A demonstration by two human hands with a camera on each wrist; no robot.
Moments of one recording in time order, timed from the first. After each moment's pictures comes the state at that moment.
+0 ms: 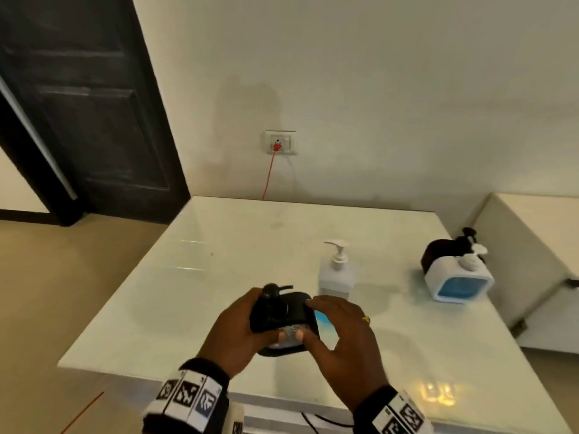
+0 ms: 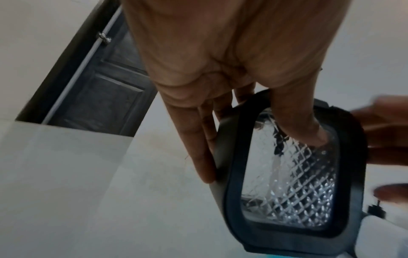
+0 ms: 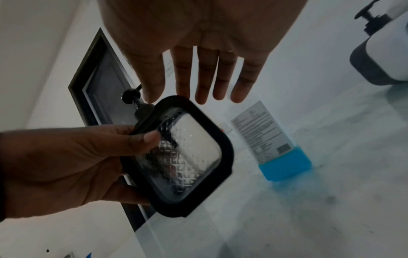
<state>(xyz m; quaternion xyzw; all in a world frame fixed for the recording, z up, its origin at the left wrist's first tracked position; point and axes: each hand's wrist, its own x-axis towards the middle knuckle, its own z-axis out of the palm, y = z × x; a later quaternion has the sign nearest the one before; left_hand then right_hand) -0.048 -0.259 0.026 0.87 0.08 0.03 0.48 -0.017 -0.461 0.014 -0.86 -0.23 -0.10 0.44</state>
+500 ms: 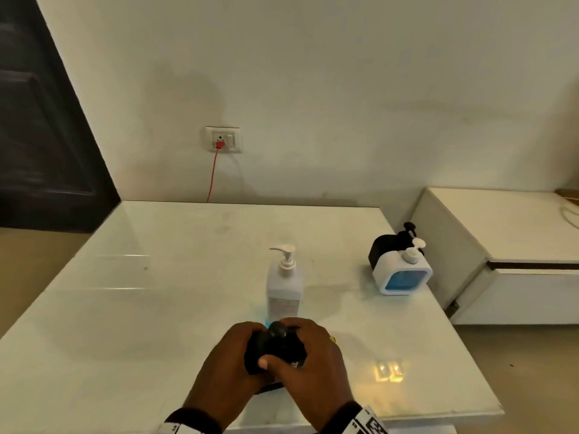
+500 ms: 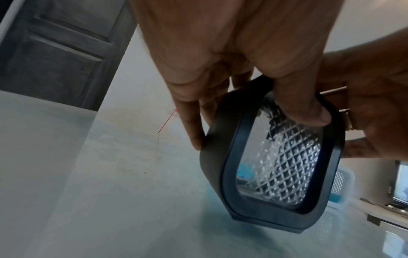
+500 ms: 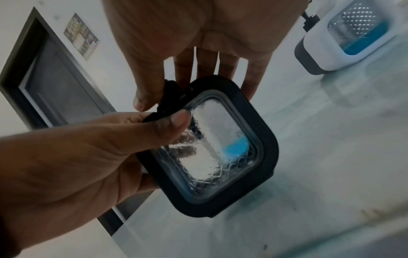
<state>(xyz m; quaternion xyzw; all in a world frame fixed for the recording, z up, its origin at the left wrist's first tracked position) -0.023 -0.318 -0.019 0.90 0.02 -0.02 0.44 -0.006 -0.481 -0.007 -0.87 -0.12 0.01 0.47</state>
